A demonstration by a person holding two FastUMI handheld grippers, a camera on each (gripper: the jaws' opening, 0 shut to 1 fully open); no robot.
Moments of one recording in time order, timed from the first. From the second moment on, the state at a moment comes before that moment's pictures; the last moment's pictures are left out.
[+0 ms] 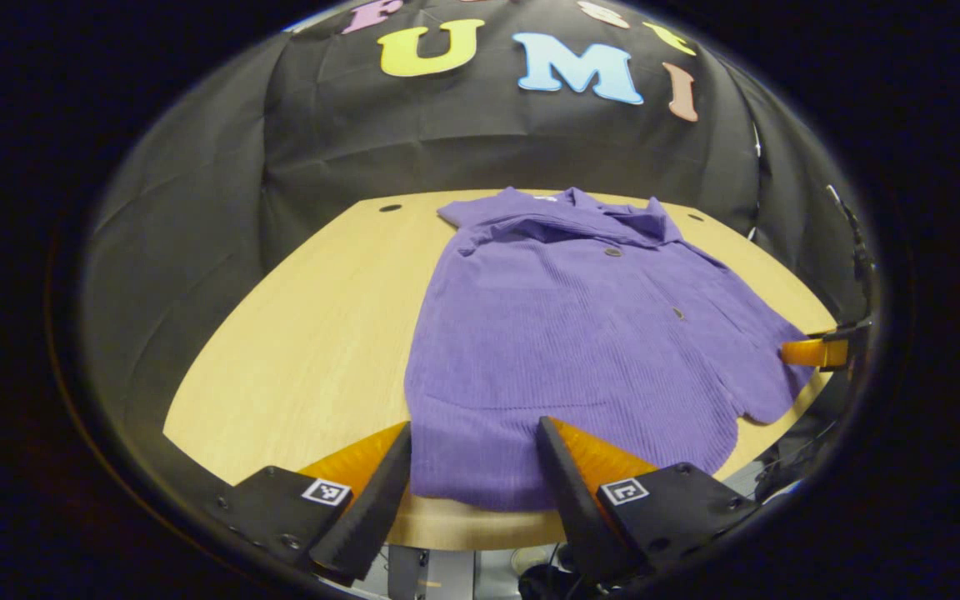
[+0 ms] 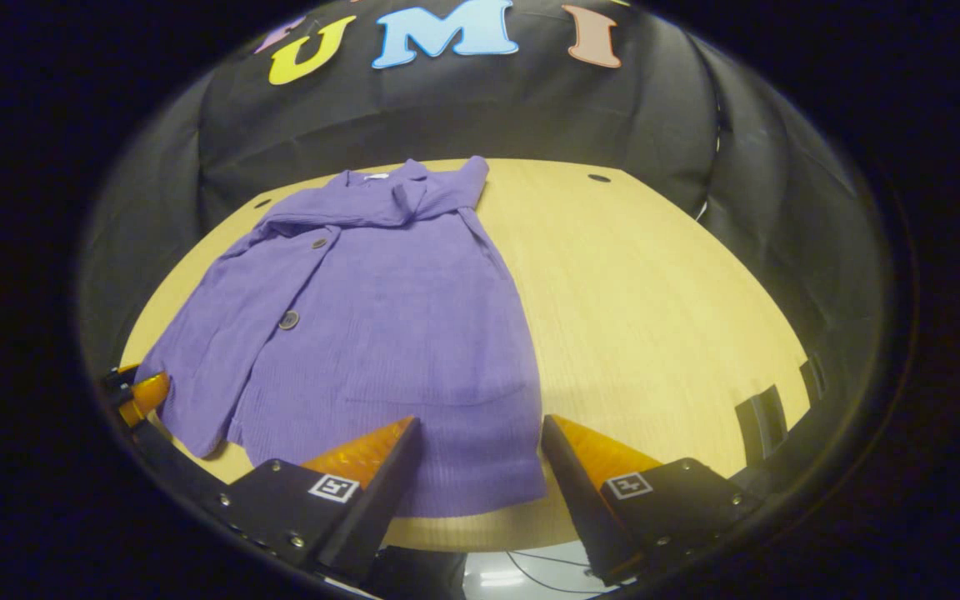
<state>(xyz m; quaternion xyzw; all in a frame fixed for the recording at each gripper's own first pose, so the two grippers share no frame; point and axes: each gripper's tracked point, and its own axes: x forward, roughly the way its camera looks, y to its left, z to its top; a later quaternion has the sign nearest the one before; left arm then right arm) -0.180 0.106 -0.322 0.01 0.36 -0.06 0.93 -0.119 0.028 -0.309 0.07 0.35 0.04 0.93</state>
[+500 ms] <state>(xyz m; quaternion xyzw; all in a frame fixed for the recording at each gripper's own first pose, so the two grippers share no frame) -0.177 0.079 -0.323 0.01 0.37 -0.05 0.93 -0.119 0.051 -0.303 0.07 0.35 0.06 0.93</state>
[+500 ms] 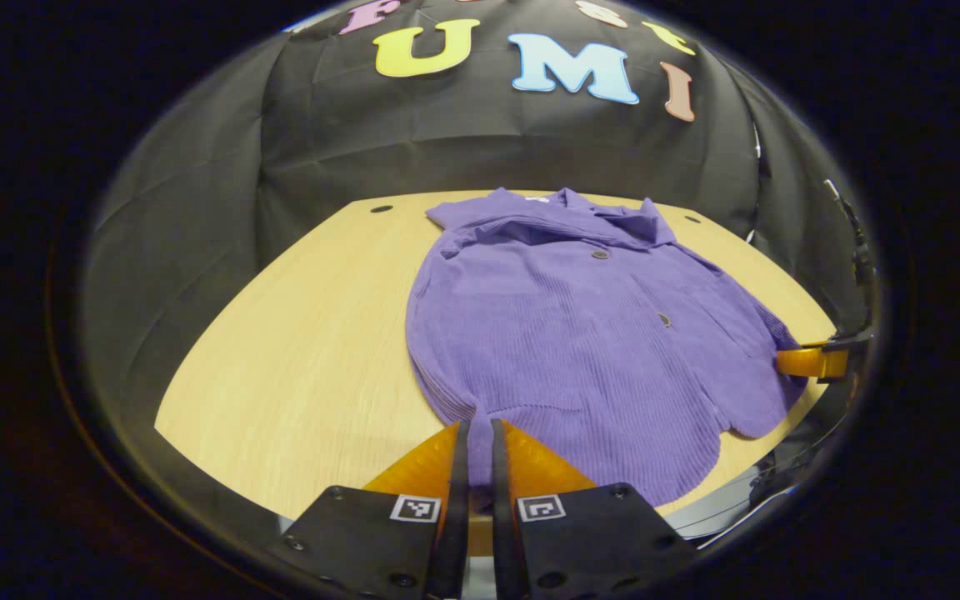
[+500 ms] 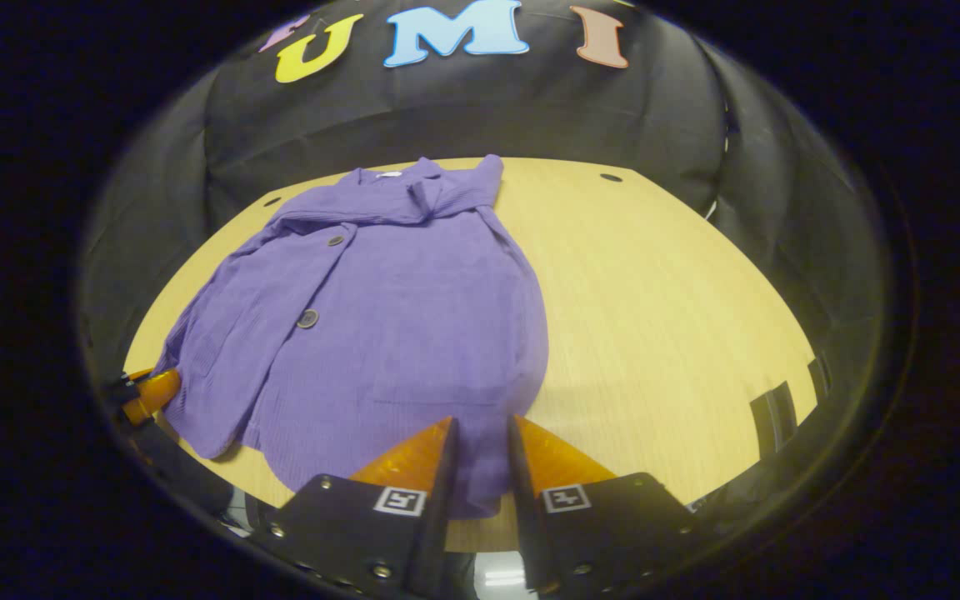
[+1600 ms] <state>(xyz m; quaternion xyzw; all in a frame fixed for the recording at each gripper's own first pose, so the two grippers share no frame) -0.134 0.039 -0.174 -0.07 0.28 0.00 0.96 -0.078 0.029 -0.173 0.17 0.23 0.18 0.94</state>
